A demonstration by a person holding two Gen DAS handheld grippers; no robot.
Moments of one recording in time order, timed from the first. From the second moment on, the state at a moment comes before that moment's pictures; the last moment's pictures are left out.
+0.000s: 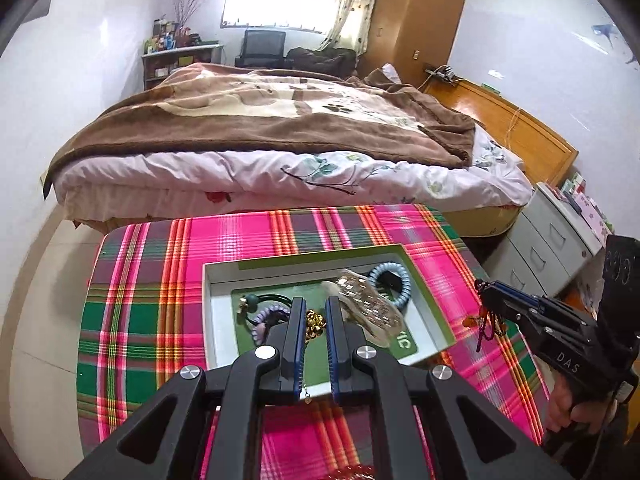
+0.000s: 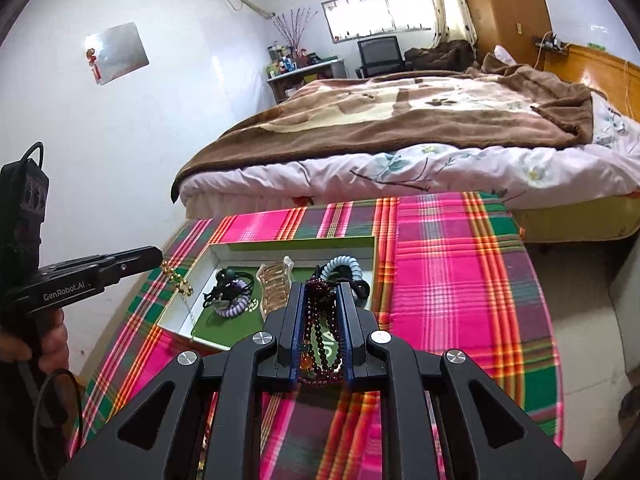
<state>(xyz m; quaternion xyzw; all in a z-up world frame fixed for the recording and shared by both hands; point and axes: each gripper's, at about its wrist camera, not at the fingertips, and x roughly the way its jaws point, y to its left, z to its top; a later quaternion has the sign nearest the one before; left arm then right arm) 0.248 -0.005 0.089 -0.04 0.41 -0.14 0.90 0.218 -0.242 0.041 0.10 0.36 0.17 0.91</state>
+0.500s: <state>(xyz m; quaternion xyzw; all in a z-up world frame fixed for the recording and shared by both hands) 0.275 0.005 0.057 -0.05 0.43 -0.12 0.89 0.249 -0.235 0.009 0.12 0.39 0.18 0.90</state>
